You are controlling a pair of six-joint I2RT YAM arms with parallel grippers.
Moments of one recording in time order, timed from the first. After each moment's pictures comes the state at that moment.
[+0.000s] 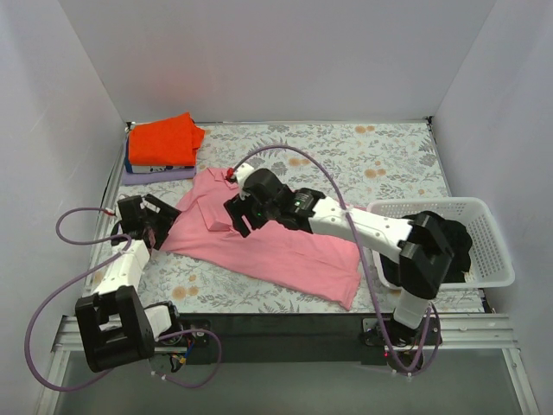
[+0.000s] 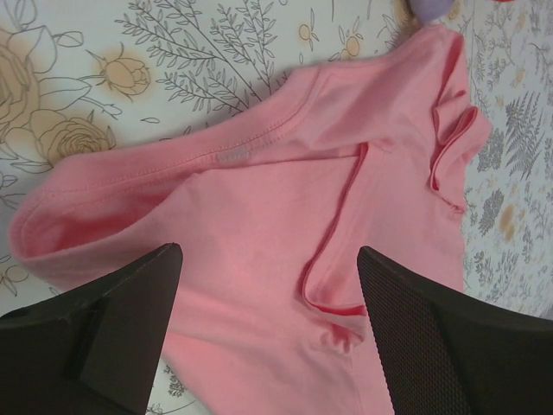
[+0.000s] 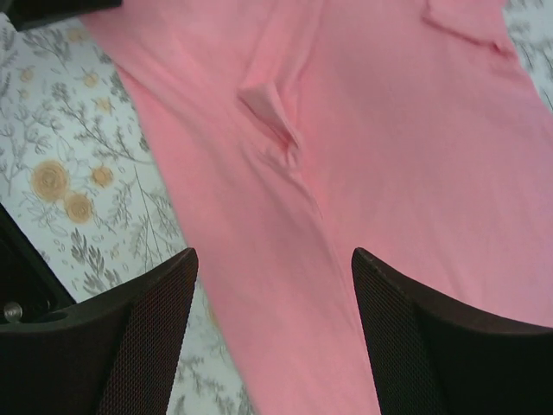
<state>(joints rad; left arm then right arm) 0.25 1.13 0.55 -0.19 0.10 -0.84 1.06 1.68 1.41 -0.42 0.07 0.22</state>
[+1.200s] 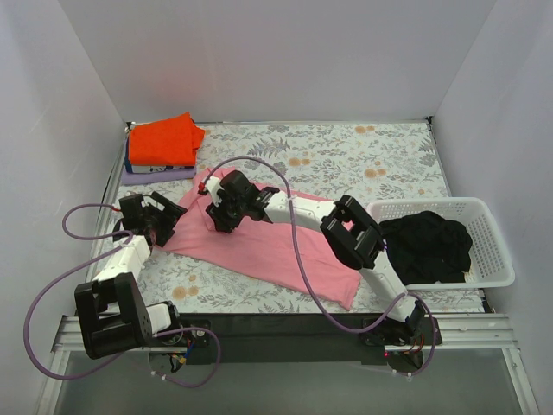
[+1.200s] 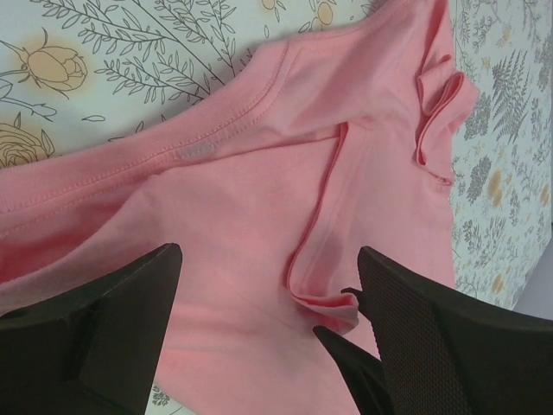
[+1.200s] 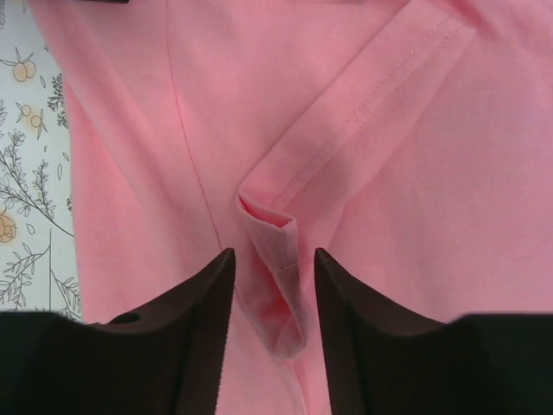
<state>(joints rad) 0.25 1.22 0.55 -0.10 0.23 -0.80 0.98 2.27 1.77 -0.22 -0.29 -0.05</state>
